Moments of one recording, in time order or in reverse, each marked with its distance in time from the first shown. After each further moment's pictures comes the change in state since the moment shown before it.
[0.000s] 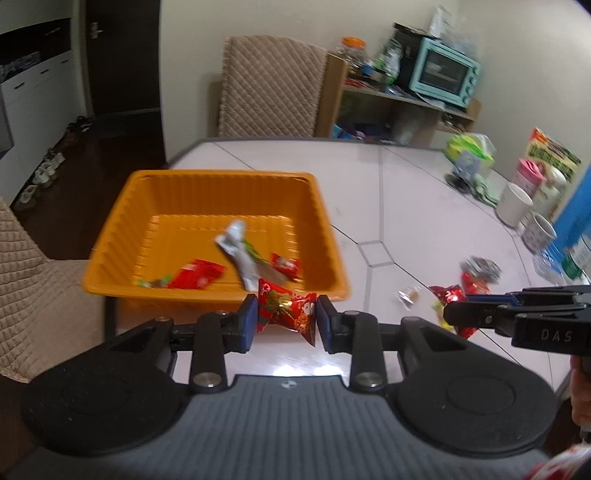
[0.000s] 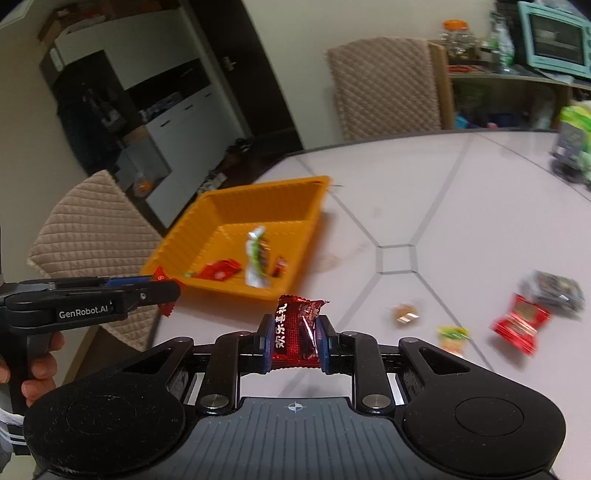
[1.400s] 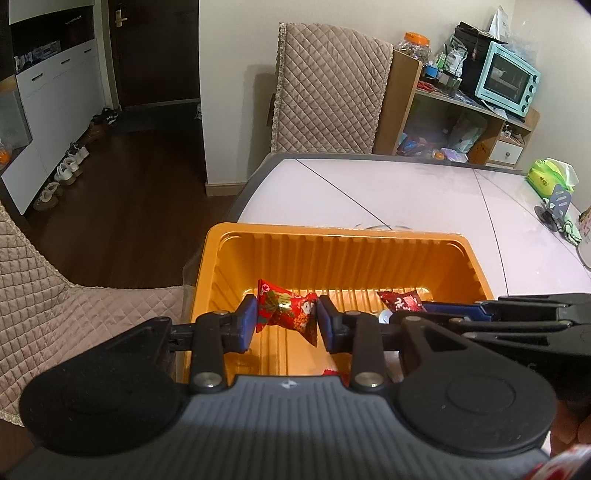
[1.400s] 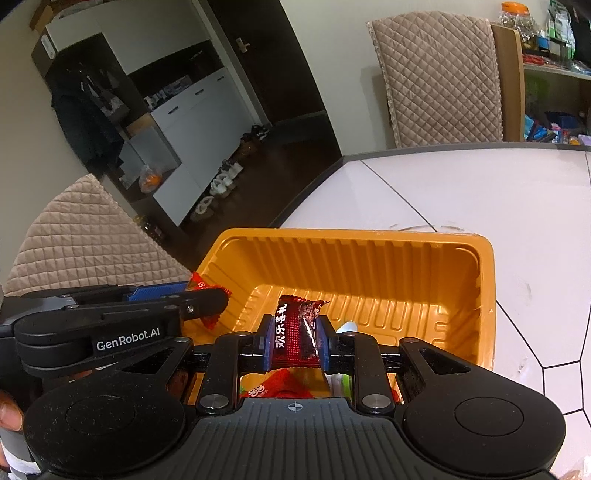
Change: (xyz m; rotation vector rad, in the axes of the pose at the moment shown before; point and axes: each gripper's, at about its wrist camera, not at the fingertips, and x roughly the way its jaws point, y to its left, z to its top) left arm 0.119 0.129 0.092 -0.020 0.040 0.079; right arm 0.220 0.065 0.106 0.007 0.052 0.037
